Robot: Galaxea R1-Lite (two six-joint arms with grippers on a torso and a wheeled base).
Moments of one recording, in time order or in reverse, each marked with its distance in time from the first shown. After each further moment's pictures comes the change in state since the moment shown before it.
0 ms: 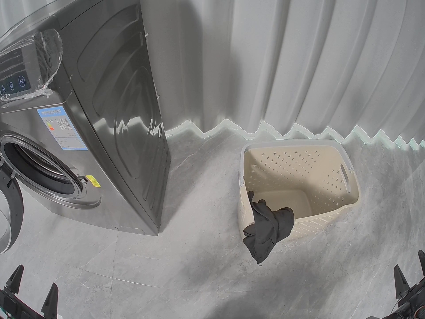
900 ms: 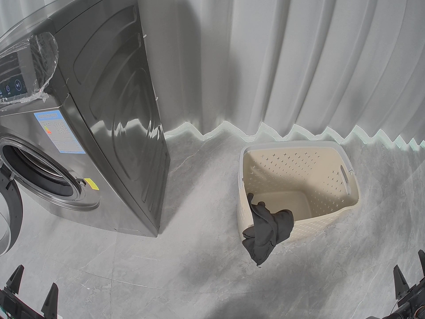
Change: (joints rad) left arm 0.000 0.001 0.000 0.000 0.004 -0.003; right arm -0.001 0.001 0.000 -0.002 0.002 -0.017
